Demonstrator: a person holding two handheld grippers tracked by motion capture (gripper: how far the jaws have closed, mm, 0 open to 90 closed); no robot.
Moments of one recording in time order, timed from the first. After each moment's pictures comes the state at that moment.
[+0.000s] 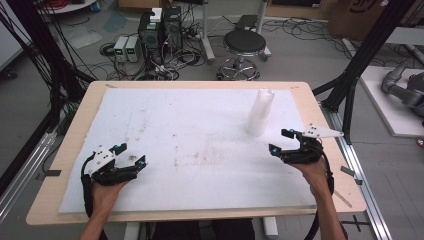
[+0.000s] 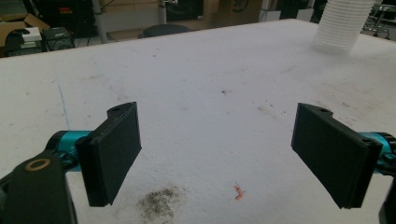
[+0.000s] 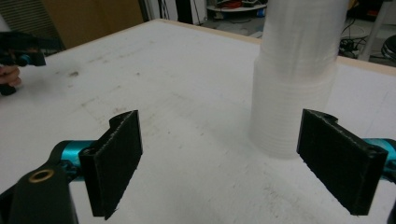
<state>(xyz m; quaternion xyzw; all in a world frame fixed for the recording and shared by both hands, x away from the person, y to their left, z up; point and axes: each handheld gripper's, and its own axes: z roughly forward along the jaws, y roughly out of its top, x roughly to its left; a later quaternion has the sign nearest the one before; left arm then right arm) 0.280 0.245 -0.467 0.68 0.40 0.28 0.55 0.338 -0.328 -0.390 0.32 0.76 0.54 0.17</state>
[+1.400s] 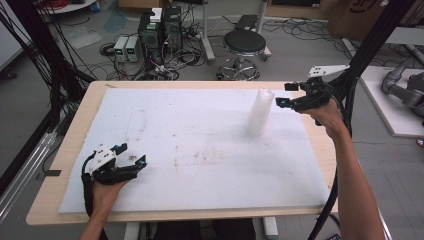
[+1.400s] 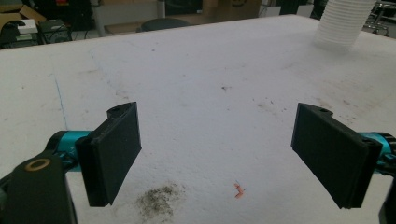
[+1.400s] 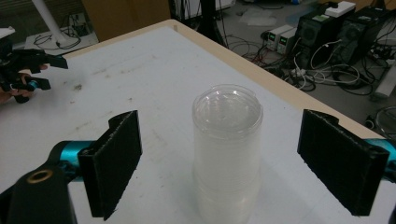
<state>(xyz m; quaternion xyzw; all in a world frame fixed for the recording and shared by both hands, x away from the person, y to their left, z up) 0.283 0.245 -0.467 0.68 0.41 0.27 0.54 0.449 -0.337 -0.284 0.25 0.82 0.50 0.12</state>
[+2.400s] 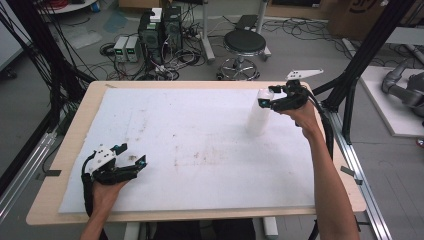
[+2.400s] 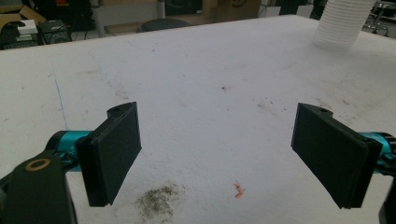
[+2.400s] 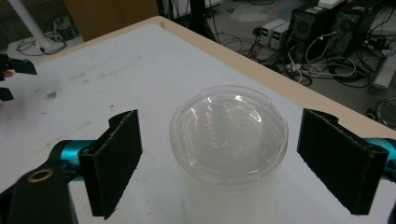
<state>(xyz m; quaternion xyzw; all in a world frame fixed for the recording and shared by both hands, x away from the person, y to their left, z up) 0.282 0.245 -0.467 0.68 0.41 0.27 0.54 0.474 -0.298 -0.321 0.28 0.81 0.50 0.12</state>
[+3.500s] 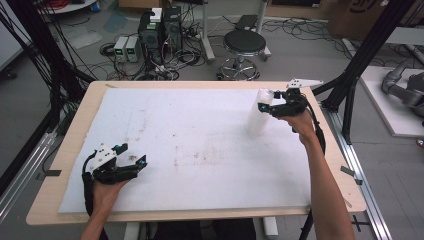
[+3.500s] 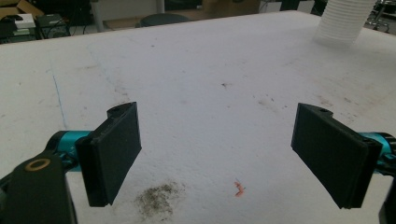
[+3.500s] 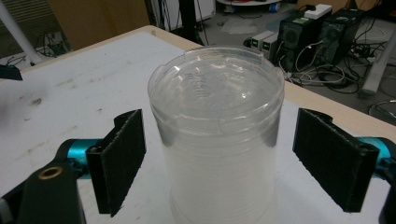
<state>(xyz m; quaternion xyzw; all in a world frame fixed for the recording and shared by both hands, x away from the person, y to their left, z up) 0.285 0.244 -0.467 0.69 0.41 0.27 0.54 0.469 -0.303 -0.348 0.29 0.79 0.52 0.14</state>
